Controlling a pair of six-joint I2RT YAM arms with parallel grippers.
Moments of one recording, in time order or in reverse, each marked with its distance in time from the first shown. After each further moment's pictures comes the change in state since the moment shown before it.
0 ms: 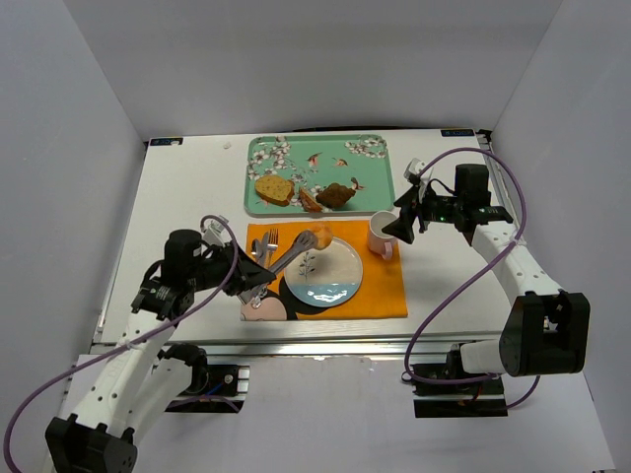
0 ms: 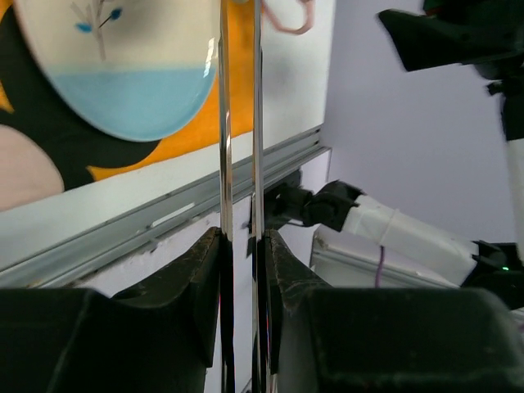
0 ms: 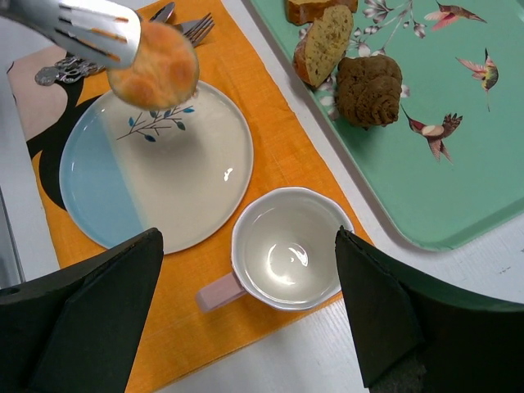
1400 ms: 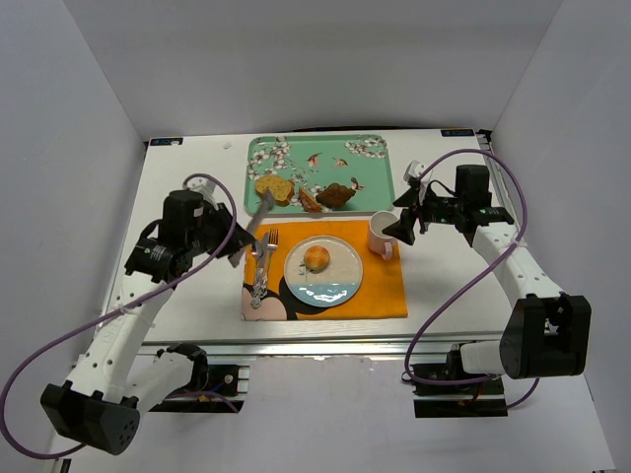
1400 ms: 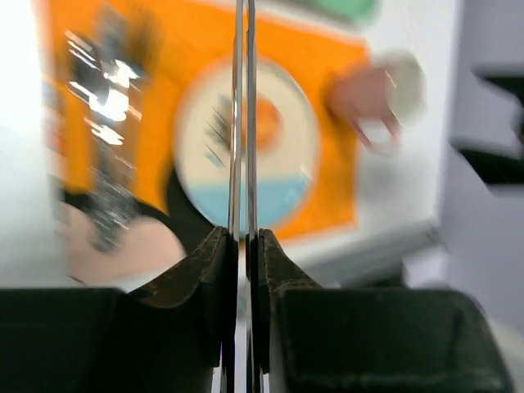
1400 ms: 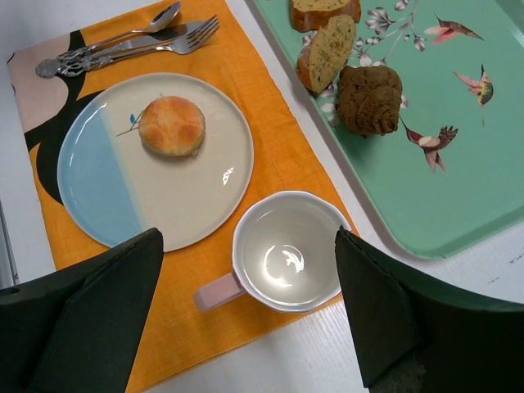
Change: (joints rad) left arm -0.041 0.239 0.368 -0.233 -0.397 0.243; right arm 0.000 -0.013 -0.003 -0.008 -0.015 -0.046
